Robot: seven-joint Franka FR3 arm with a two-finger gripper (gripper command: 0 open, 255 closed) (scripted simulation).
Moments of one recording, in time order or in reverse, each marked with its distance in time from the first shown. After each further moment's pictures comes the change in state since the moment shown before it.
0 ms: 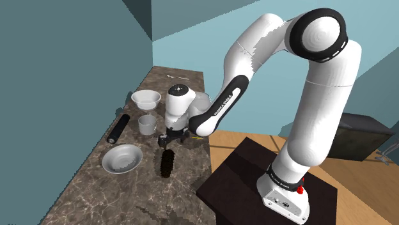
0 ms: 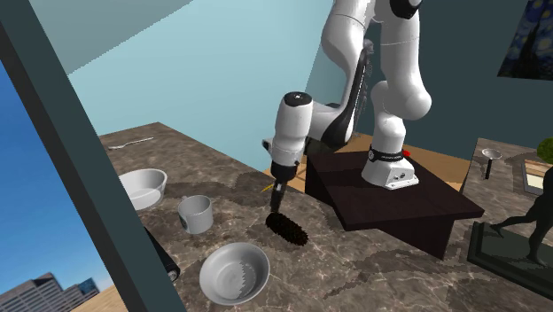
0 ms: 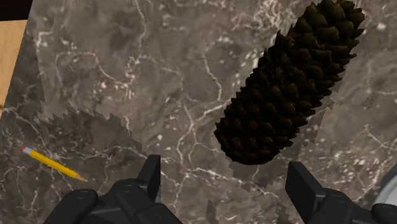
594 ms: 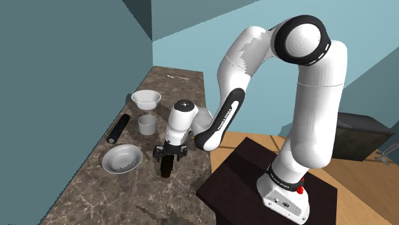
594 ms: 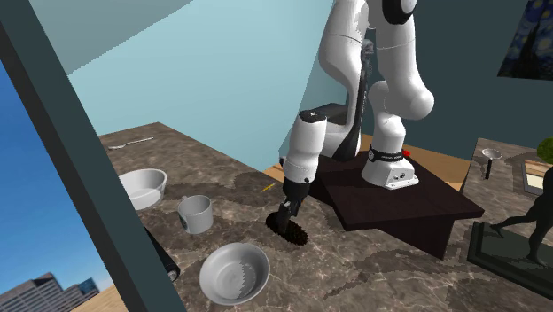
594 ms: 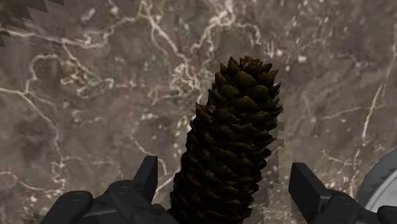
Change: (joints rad) arm 0.140 0.106 -0.107 -0.049 -0.089 0.269 0.413
